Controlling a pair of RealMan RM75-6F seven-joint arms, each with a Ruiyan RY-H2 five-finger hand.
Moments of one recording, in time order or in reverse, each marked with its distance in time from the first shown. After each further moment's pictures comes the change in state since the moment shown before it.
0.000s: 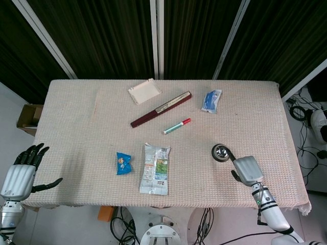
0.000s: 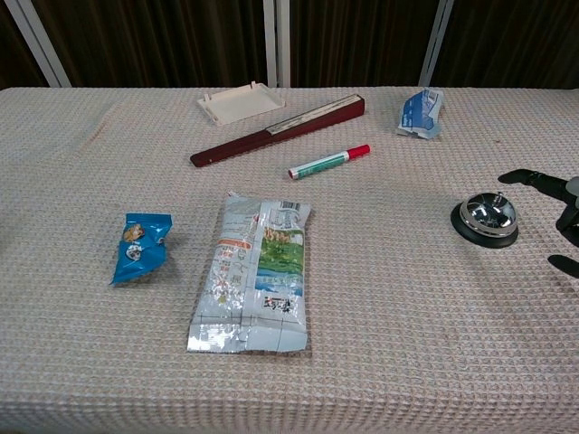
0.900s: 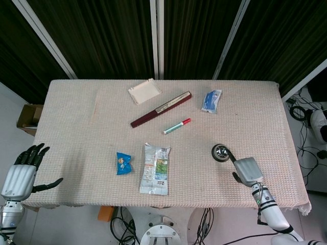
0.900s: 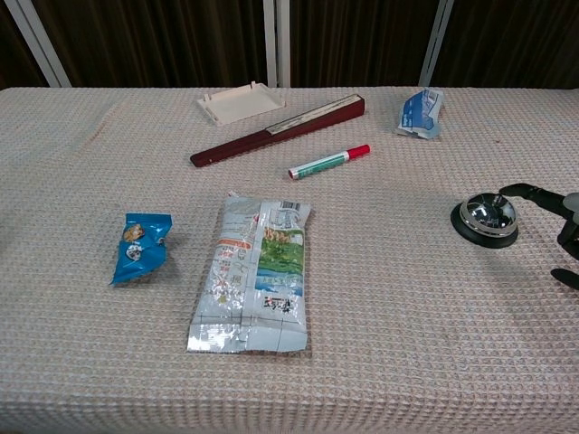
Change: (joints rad) left arm 0.000 0.001 0.001 -0.005 -0.002 -0.001 0.010; right arm 0.005 -0.013 -0.004 0.030 0.045 -0.050 -0.011
